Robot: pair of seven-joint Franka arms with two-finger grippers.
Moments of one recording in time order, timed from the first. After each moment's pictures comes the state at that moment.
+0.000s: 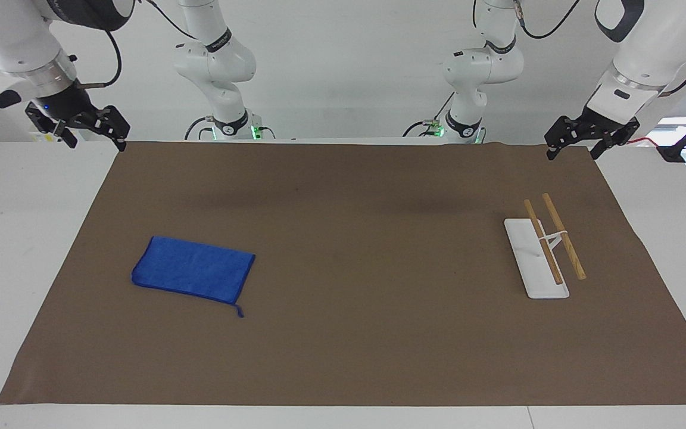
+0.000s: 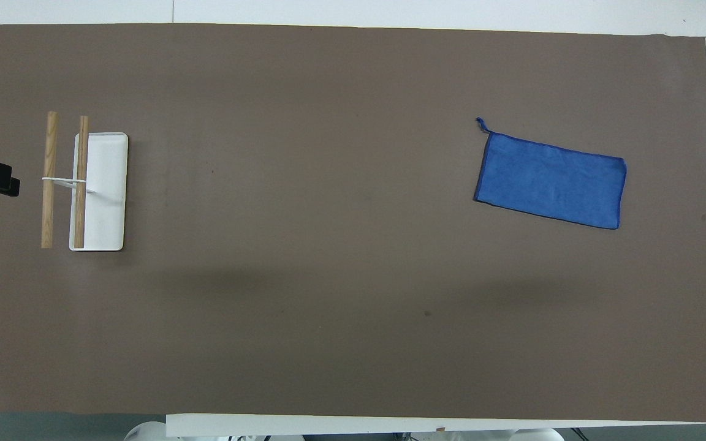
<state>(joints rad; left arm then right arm) 0.01 -0.10 -0.09 -1.66 0.01 1.52 0.02 -0.12 -0.01 -0.03 -1.52 -0.09 1.41 -0.12</state>
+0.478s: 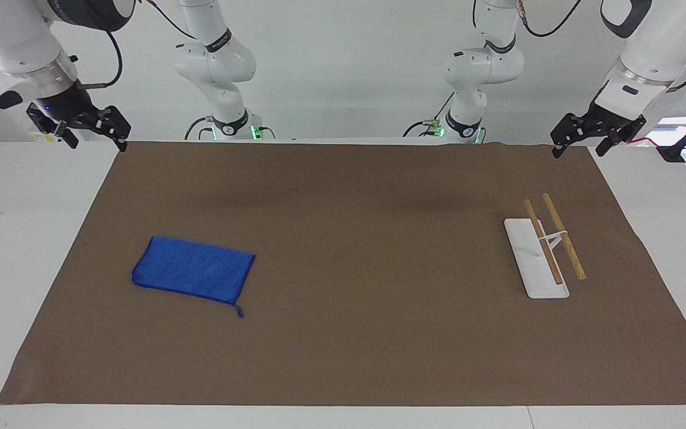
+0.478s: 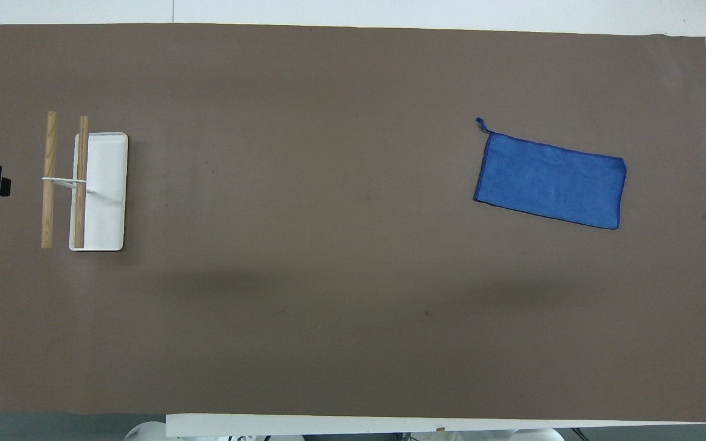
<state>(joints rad) 0.01 -0.10 -0.08 -1.66 0.01 1.52 0.02 -0.12 -0.02 -0.03 -1.54 -0.08 1.42 -0.12</state>
